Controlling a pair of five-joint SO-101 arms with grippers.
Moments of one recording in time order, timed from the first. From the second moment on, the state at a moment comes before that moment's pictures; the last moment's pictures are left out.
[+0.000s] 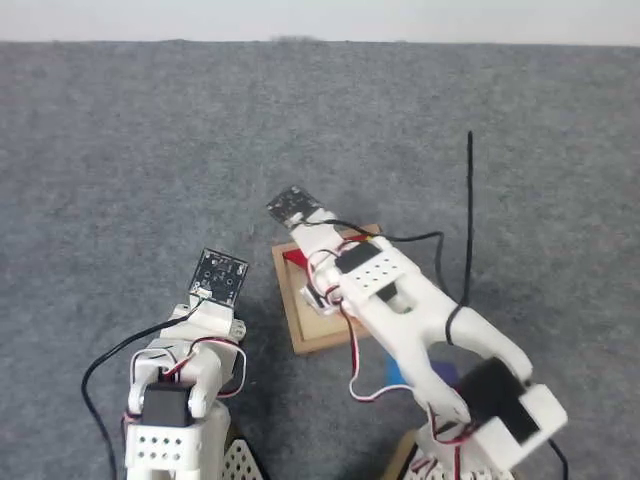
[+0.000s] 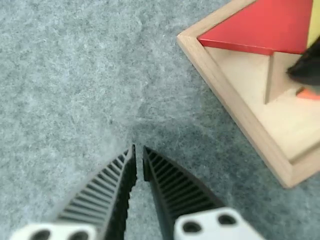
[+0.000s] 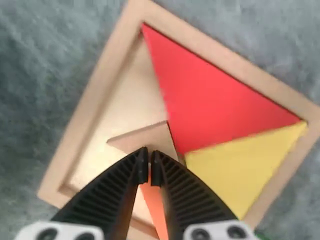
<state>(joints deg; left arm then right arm) -3.3 -103.1 96.9 72.2 -9.4 -40.4 -0.3 36.4 46.8 7.4</state>
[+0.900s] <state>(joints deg) -3.3 -103.1 96.9 72.2 -9.4 -41.3 -2.7 36.7 46.6 24.4</state>
